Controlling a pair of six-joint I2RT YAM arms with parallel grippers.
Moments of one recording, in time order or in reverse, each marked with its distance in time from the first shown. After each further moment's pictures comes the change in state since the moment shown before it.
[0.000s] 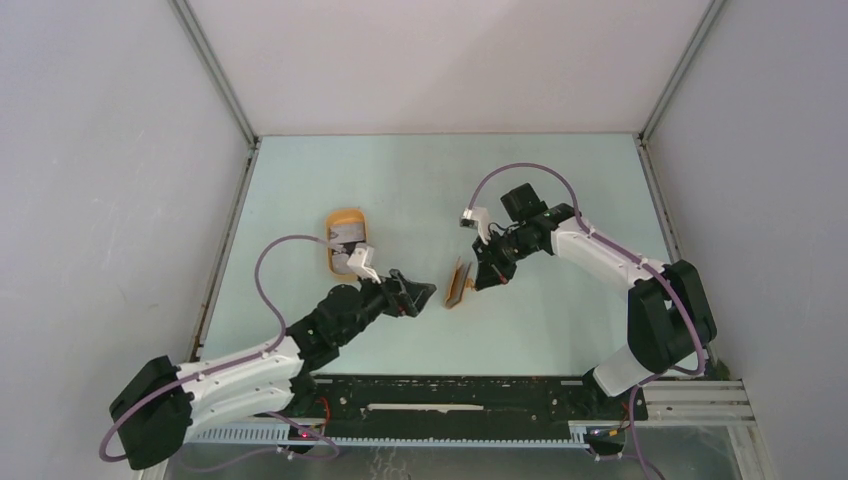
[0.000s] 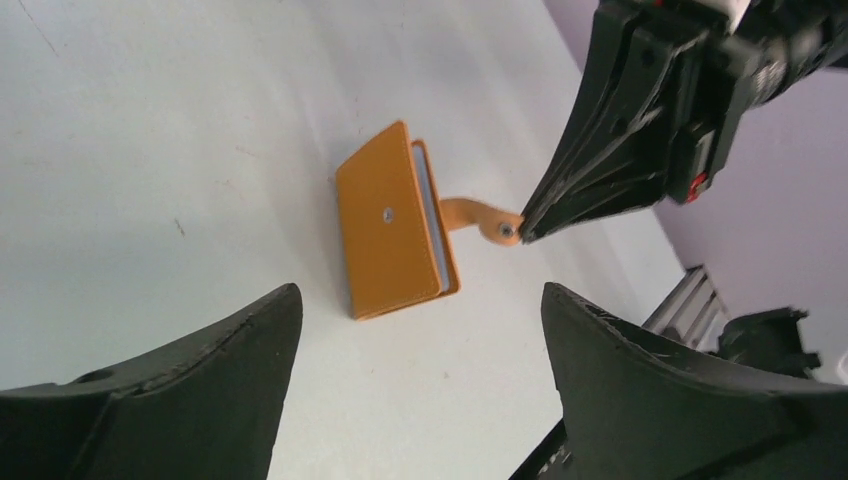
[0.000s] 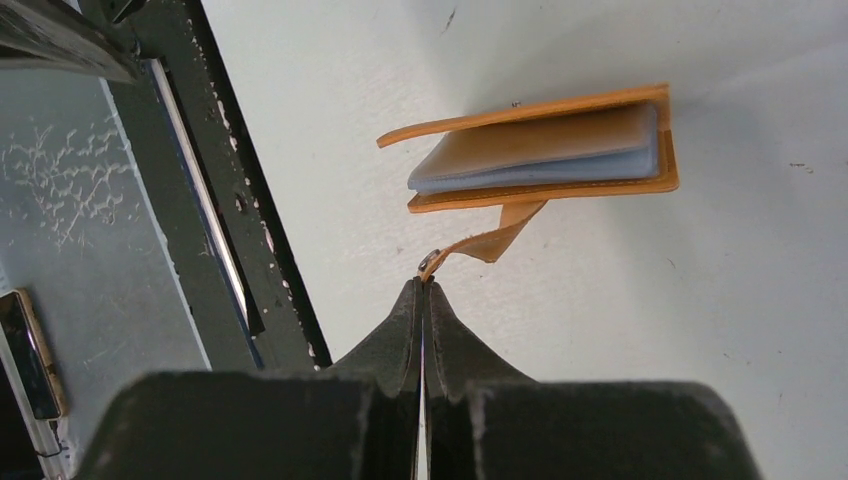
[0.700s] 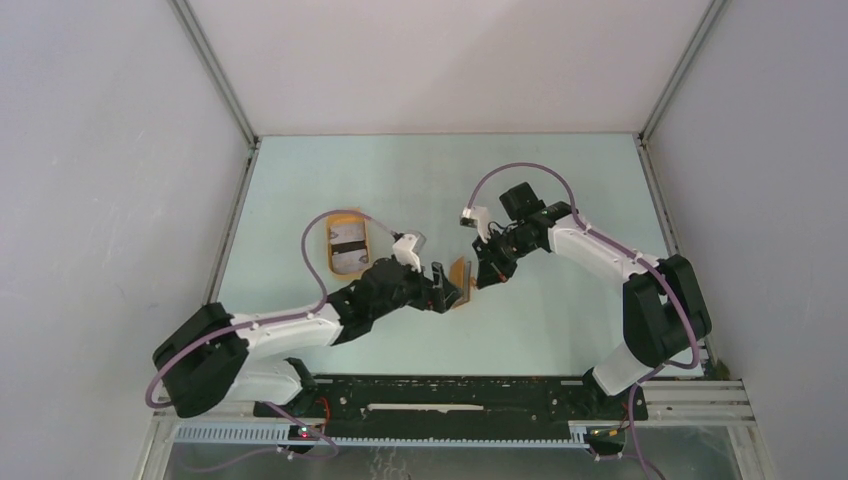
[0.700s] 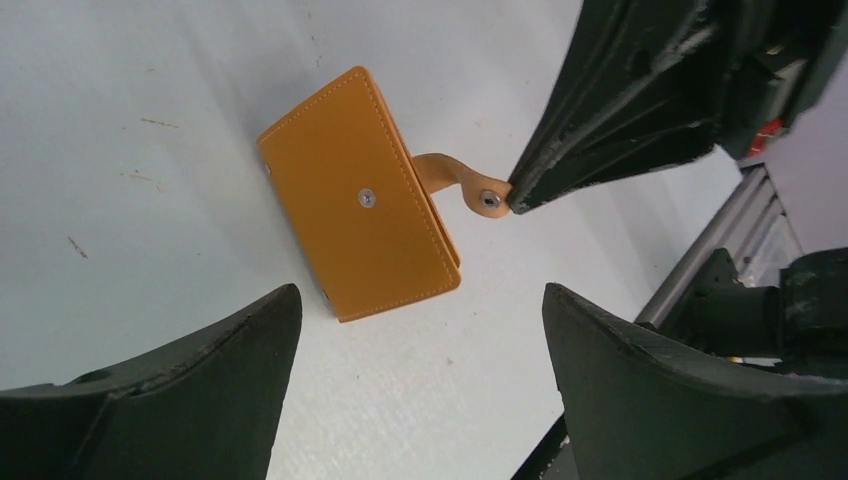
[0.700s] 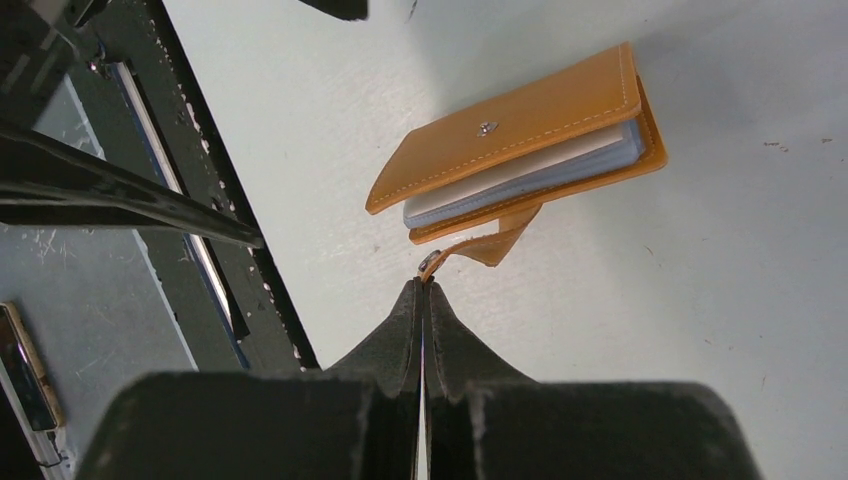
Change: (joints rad) left arm -0.006 0.359 0.219 -0.065 0.181 0.089; right arm -0.006 0.034 0.011 0.000 0.044 0.014
